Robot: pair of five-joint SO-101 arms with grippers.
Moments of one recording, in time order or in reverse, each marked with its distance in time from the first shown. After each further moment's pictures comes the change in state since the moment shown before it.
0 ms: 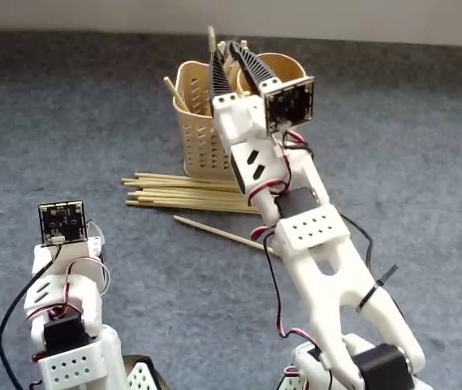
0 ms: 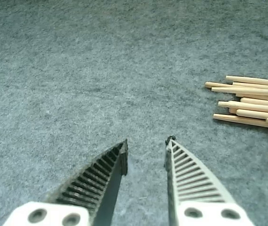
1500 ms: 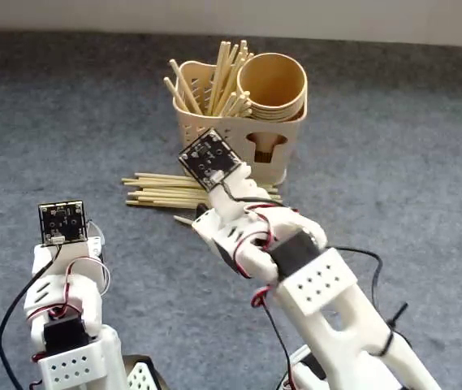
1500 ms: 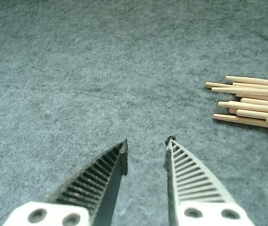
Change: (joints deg) left arm 0.0 0.0 0.0 0.0 0.0; right arm -13.8 -14.6 1.6 71.5 10.0
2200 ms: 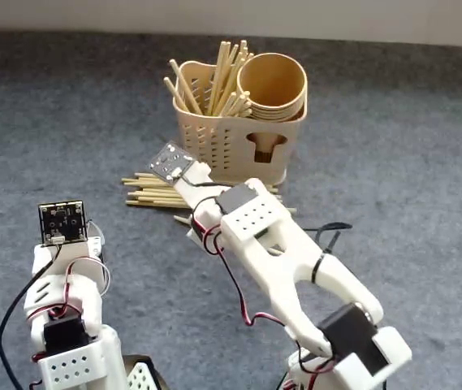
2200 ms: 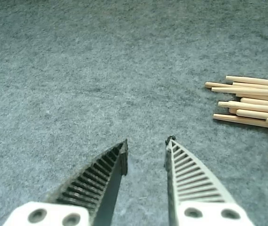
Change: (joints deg) left arm 0.0 0.0 0.0 0.0 0.0; right arm 0.1 33.9 -12.7 5.1 9.4
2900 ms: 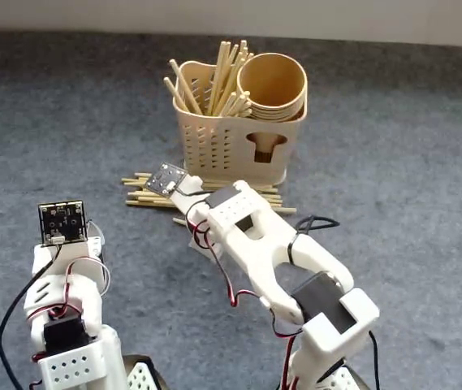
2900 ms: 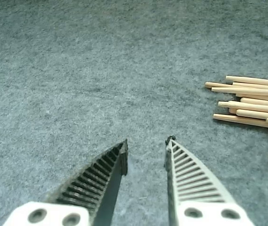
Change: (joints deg) left arm 0.0 0.0 0.0 0.0 0.0; right arm 0.3 14.8 -2.6 -5.5 4.6
